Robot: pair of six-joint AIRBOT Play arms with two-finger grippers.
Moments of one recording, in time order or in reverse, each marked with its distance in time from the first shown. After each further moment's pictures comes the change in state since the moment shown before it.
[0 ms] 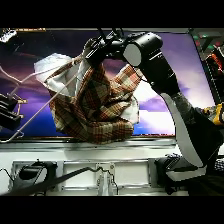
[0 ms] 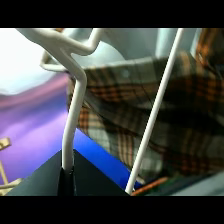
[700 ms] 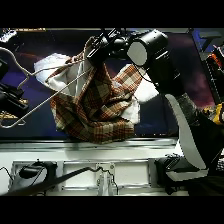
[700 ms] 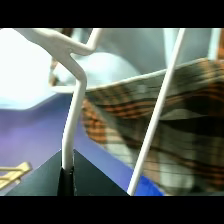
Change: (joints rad) left arm -0.041 -0.119 -0.002 0.065 0.148 0.087; right arm 0.000 0.024 0.000 0.008 0.033 -0.021
